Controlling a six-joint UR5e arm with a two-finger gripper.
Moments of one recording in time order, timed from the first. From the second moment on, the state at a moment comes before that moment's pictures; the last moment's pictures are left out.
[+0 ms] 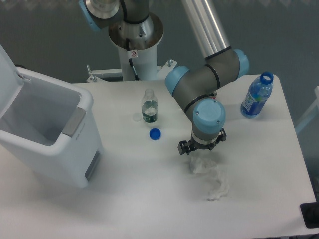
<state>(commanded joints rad) 2.56 -2.11 -1.64 -1.05 1.64 0.23</state>
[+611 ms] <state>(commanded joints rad) 2.55 -2.17 -1.59 -1.05 1.64 0.14</state>
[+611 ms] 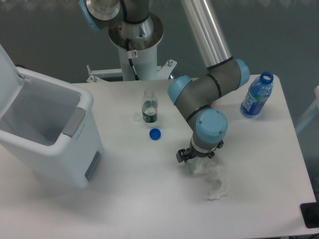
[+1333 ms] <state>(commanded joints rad) 2.55 -2.17 -1.58 -1.05 1.61 0.13</state>
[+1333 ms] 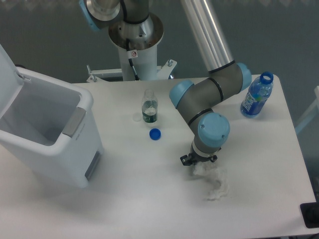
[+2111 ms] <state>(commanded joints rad) 2.50 -1.97 -1.58 -1.07 1.60 0.25</state>
